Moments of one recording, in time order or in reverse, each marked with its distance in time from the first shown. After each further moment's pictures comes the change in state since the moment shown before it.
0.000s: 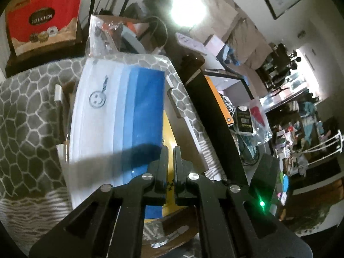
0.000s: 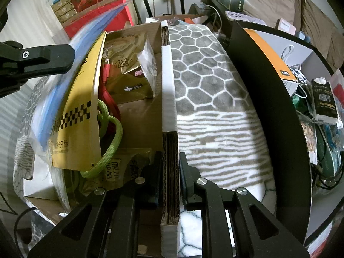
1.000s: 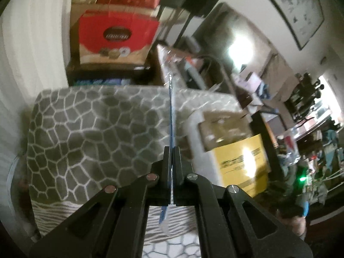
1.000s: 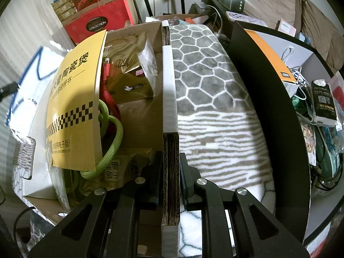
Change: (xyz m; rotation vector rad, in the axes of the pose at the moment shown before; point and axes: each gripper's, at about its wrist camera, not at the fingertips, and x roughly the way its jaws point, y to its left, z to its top) left arm -0.122 0.142 -0.024 -0.104 -0.214 0.175; right arm 0.001 0.001 -0.001 -0.005 -0.001 -0.007
